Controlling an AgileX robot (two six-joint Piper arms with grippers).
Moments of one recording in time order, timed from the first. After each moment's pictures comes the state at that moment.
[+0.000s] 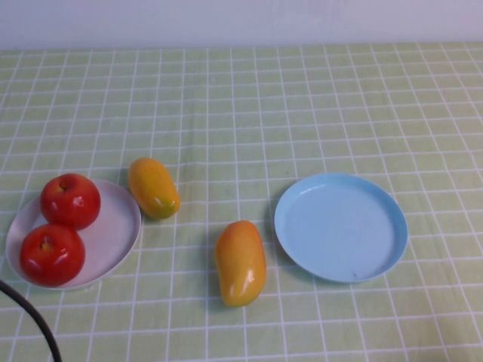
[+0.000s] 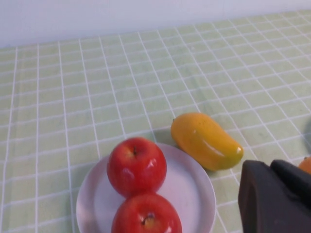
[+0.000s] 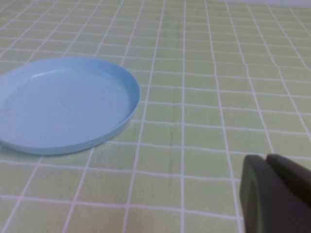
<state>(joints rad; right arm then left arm) 0.10 -0.01 0.03 0.15 0.35 -0.16 -0.31 0.50 -0.64 0.08 0.60 -0.06</state>
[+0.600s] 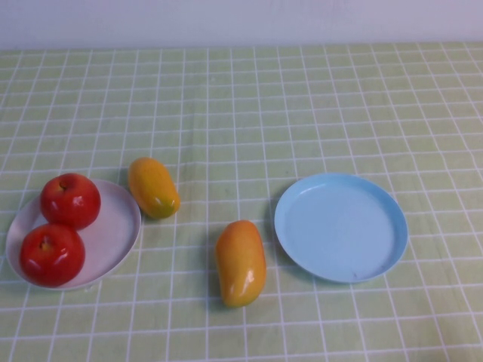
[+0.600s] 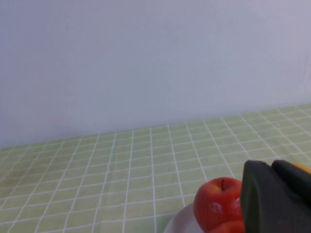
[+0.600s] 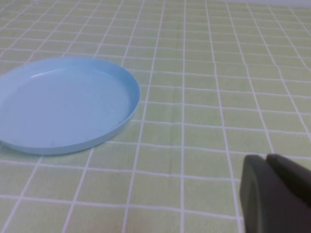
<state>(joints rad) 0.10 -0.01 0.03 0.15 0.35 -0.16 -0.05 0.03 -0.09 0.03 0.09 0.12</state>
